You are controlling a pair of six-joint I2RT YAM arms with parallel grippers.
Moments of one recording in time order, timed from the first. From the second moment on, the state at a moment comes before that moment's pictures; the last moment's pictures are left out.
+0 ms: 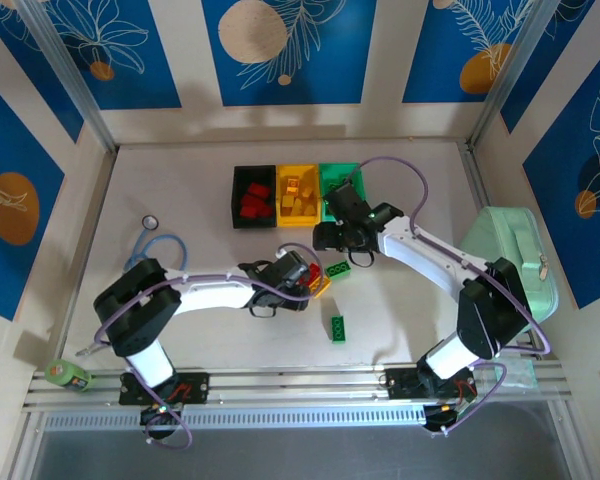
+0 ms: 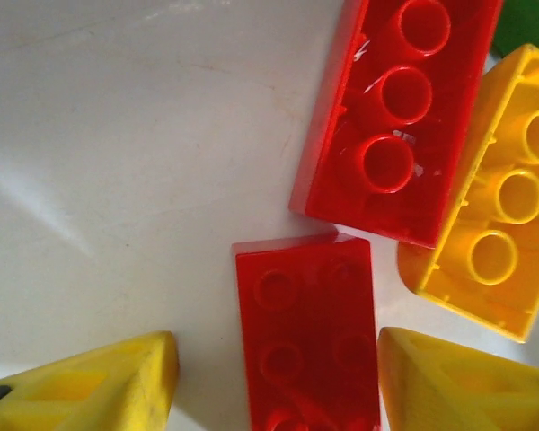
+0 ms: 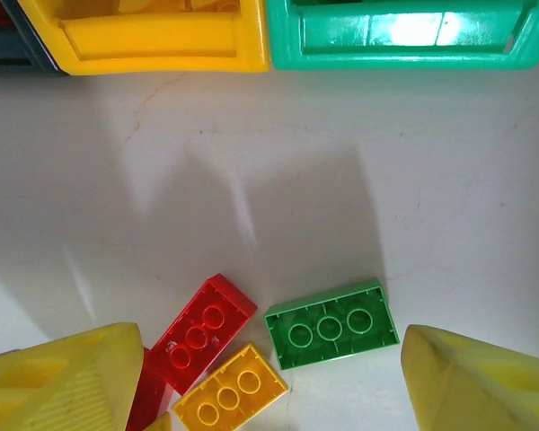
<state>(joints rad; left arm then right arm) -0.97 1.69 0.90 -0.32 -0.11 -0.65 0.63 1.53 1.18 -0.73 0.09 0.58</state>
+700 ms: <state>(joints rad) -0.92 1.65 0.92 -0.38 -0.13 -0.67 0.63 1.47 1.07 -0.69 0.08 0.63</state>
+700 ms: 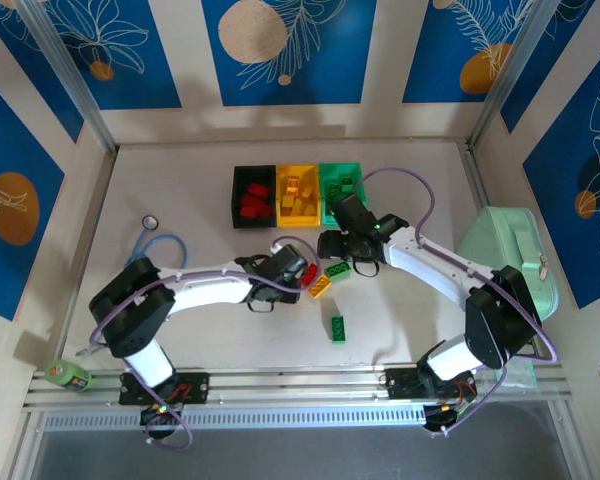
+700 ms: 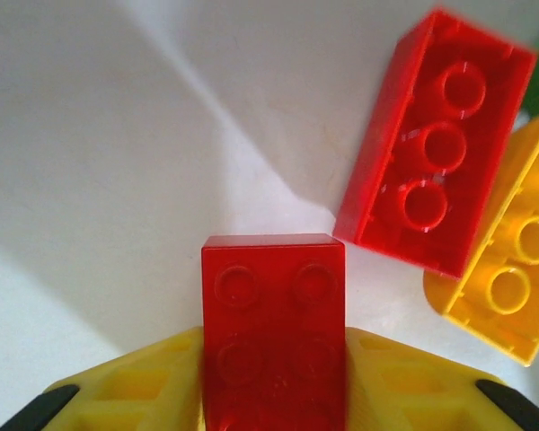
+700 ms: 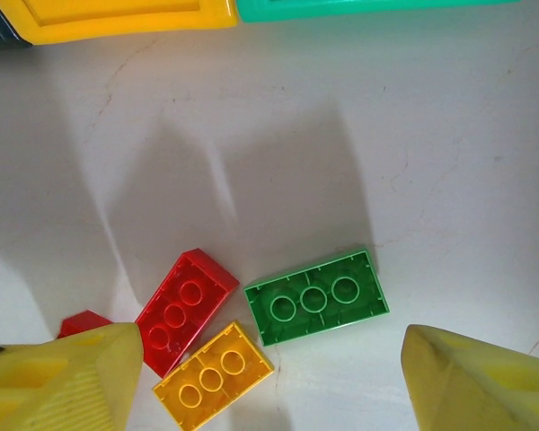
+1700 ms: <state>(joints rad) -0.41 1.80 1.42 -0.48 -0.01 -0.46 0.65 1.40 0.95 -0.68 0.08 0.68</state>
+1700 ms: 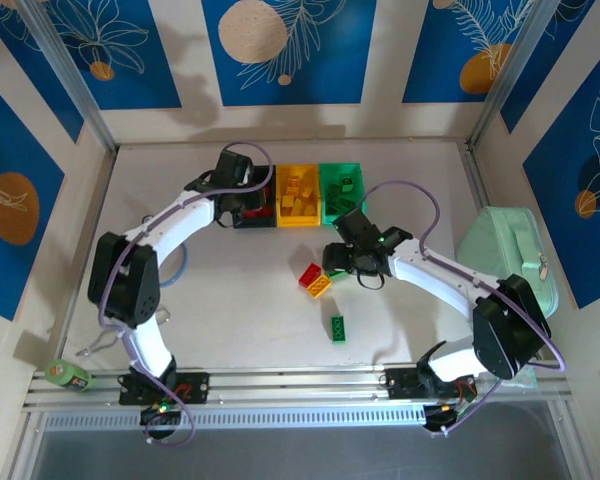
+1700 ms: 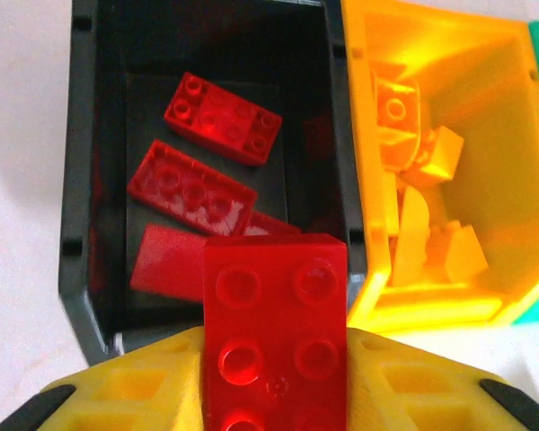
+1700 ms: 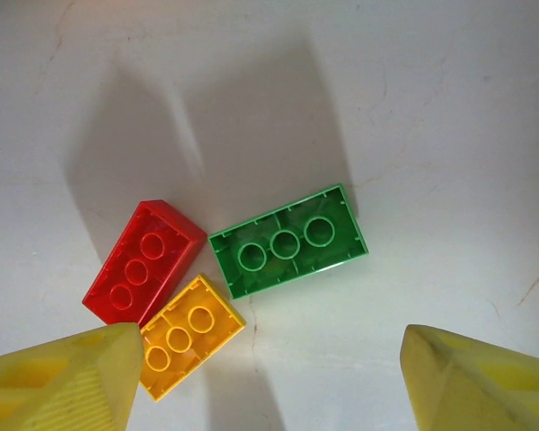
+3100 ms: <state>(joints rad) -0.35 1.68 1.33 -0.45 0.06 -0.43 0.81 1.35 0.90 -0.78 0.08 0.77</state>
